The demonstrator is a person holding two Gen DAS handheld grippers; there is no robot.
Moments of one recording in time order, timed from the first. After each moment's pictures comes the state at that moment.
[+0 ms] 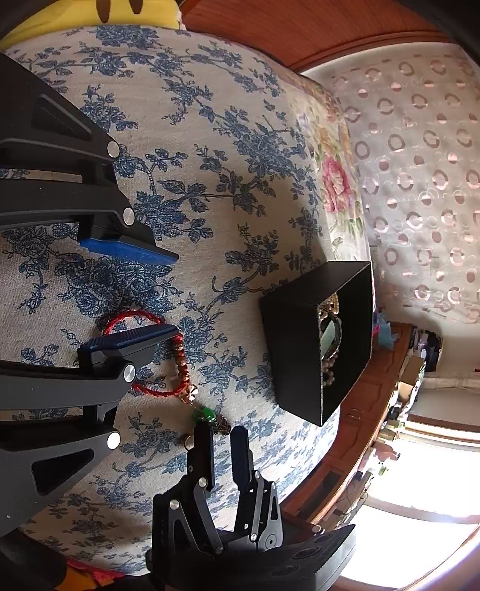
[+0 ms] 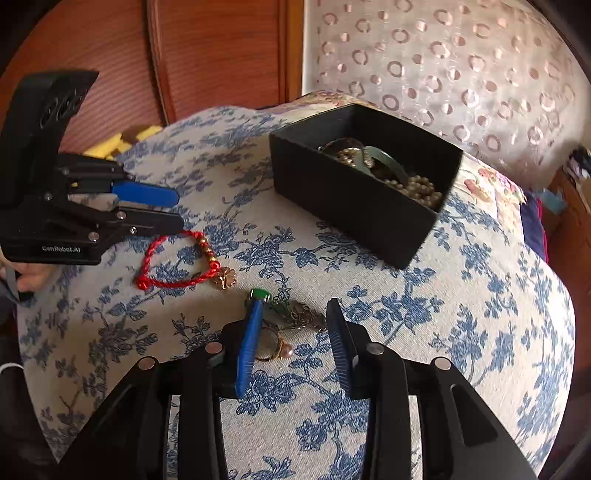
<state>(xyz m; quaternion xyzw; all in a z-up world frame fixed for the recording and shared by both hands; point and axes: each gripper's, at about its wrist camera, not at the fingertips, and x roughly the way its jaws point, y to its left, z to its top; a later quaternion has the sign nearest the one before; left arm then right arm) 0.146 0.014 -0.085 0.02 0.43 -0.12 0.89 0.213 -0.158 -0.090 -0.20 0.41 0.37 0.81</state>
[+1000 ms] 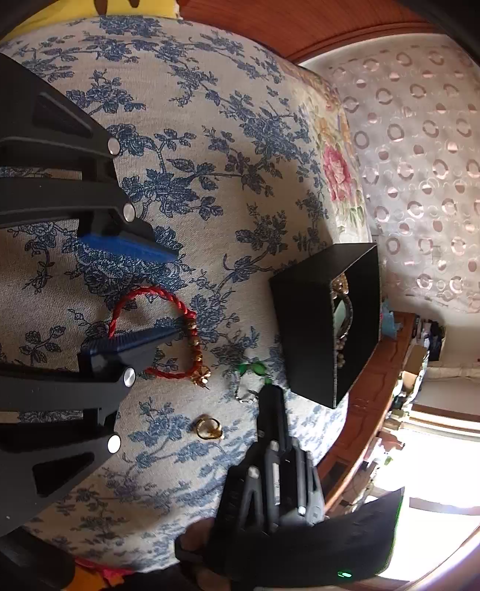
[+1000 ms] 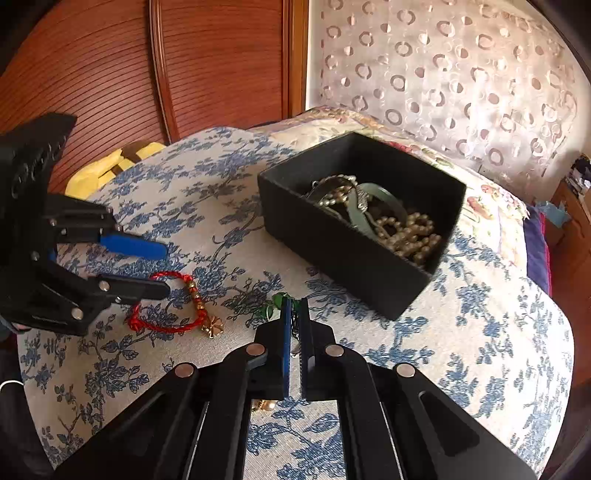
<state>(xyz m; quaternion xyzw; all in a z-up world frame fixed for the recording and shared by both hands) 0.143 0.003 -0.088 0.03 0.43 -0.14 0.89 0.234 -0.156 -0.071 -0.17 0.38 0.38 0.83</state>
